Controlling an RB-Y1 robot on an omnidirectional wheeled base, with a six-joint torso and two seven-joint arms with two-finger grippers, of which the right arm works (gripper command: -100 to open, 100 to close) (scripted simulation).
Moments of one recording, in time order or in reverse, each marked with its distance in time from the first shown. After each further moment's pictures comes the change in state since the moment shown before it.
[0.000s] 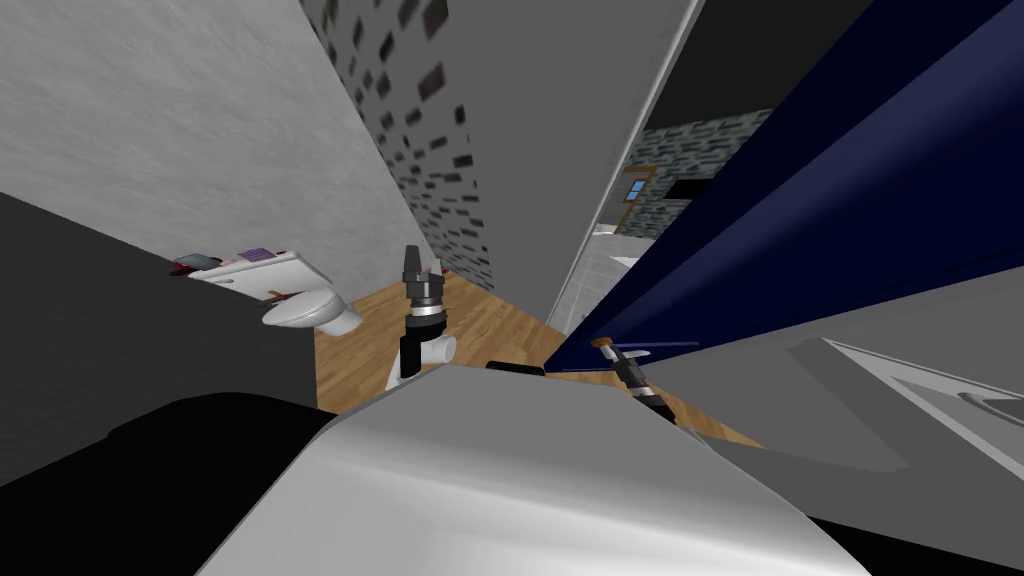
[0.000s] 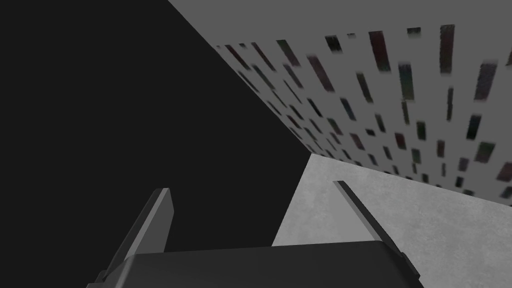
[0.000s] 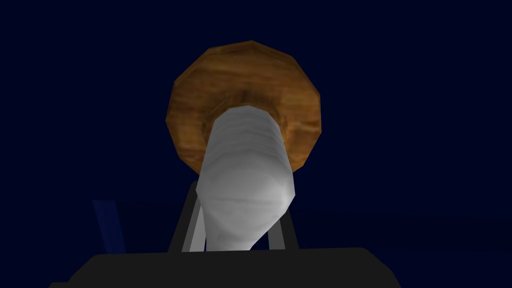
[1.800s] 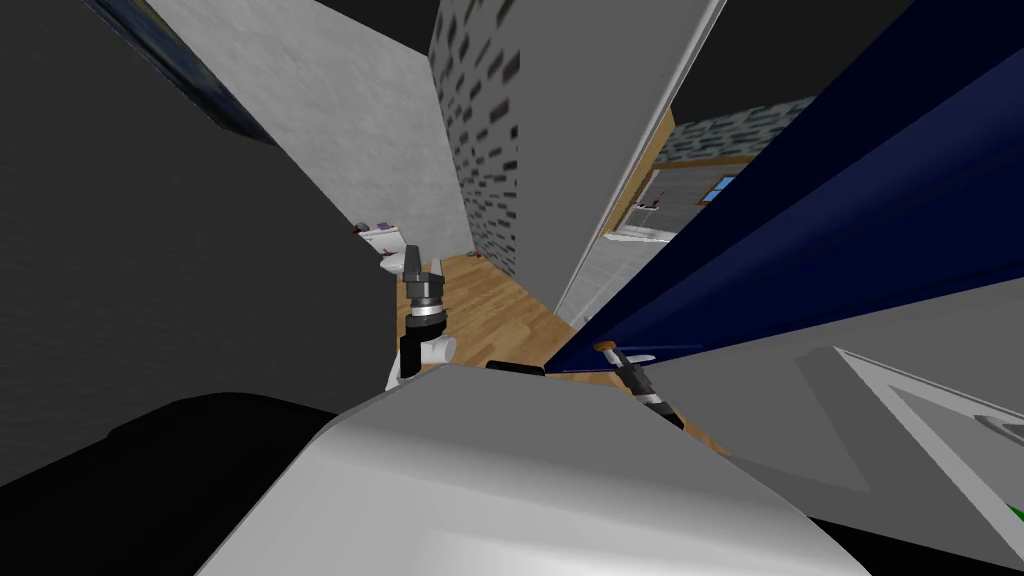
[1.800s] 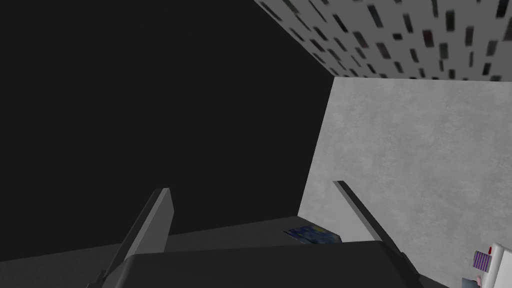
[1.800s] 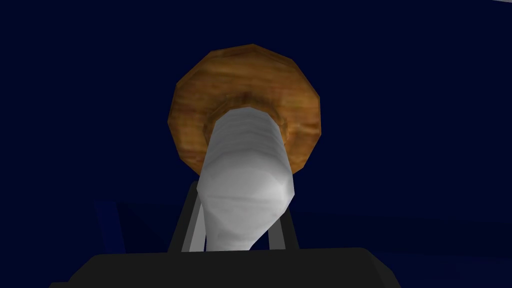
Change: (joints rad) arm -0.004 -0.015 -0.022 0.079 0.032 -0.093 -0.011
